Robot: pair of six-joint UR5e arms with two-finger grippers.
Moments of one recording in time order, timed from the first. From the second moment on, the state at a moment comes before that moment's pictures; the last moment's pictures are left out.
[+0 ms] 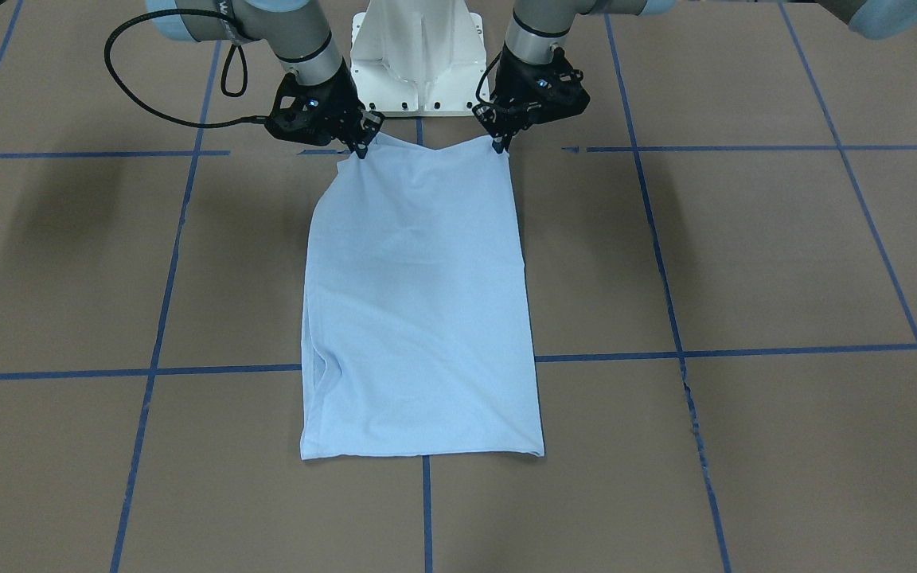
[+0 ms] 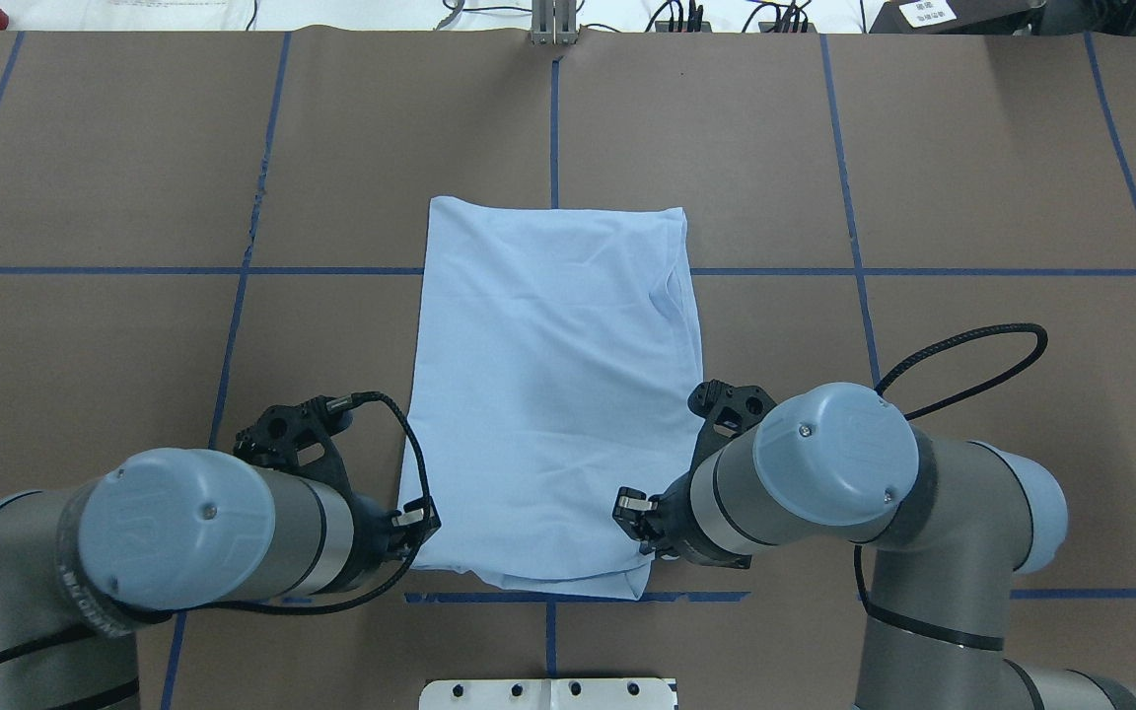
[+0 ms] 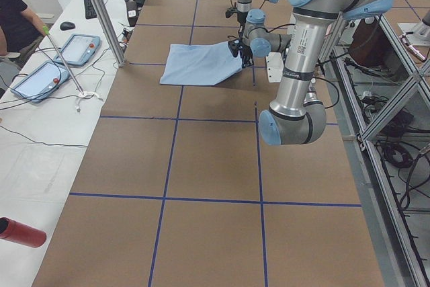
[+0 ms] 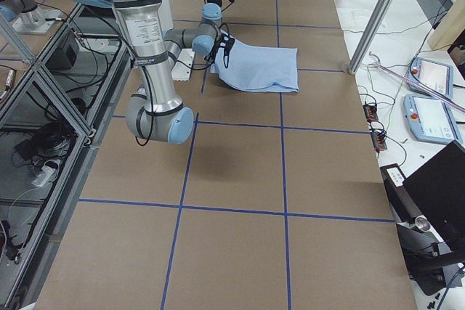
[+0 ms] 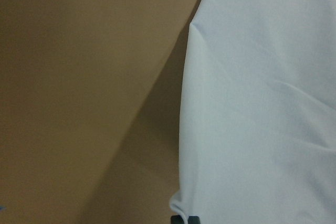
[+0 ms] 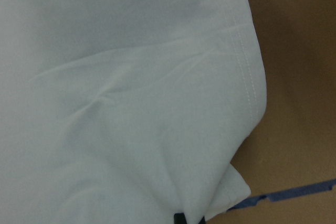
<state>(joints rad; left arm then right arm) -0.25 -1.93 -2.20 -1.54 -1.72 -1.81 0.32 -1.20 2.07 -1.47 1.91 1.74</state>
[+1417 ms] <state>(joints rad) -0.63 -2.26 -1.60 -1.80 -1.77 -1.60 0.67 -0.87 1.53 -1.37 1.99 1.64</state>
